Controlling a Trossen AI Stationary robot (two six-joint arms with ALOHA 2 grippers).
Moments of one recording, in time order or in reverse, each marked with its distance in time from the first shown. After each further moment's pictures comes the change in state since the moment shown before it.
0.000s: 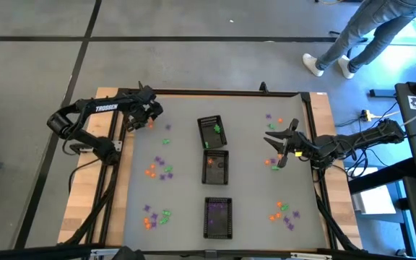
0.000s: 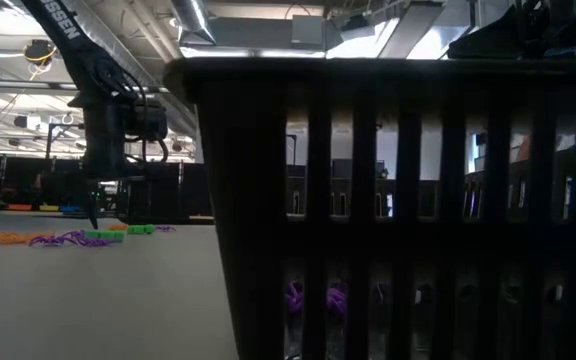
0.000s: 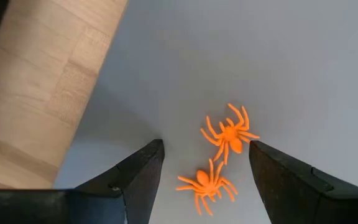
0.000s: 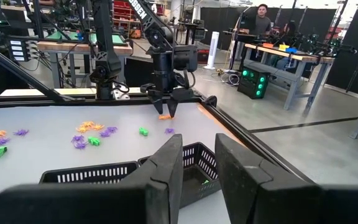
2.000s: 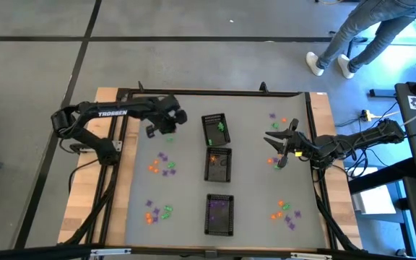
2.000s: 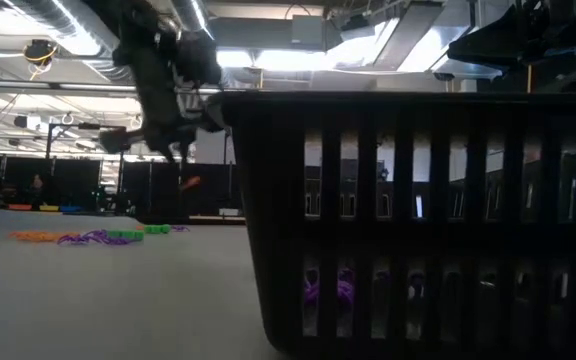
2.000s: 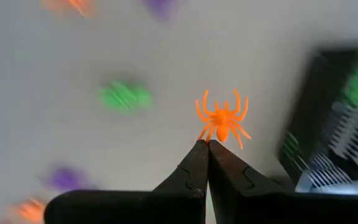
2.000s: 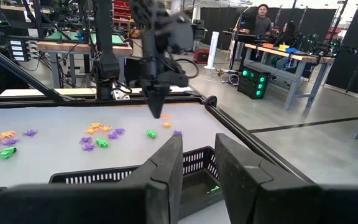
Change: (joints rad) left arm -0.478 0.000 0.292 -0.087 0.115 -0.248; right arm 0.000 0.000 0.000 0.000 0.000 0.000
